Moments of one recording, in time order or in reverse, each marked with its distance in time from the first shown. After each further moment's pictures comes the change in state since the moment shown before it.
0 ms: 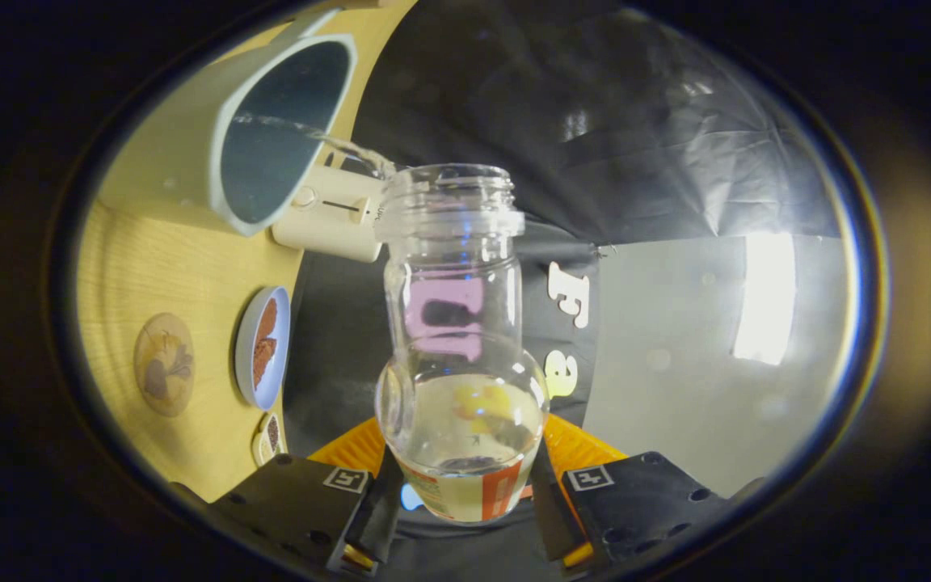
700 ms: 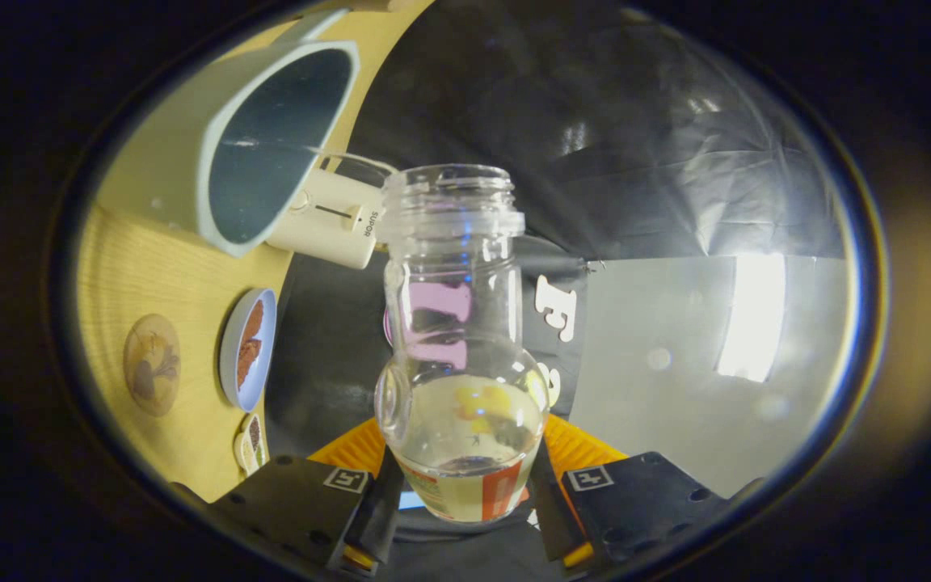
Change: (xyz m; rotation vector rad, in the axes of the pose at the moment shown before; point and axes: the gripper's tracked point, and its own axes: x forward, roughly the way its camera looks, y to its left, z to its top) arm -0.003 -0.010 0.015 -0.049 -0.039 -0.040
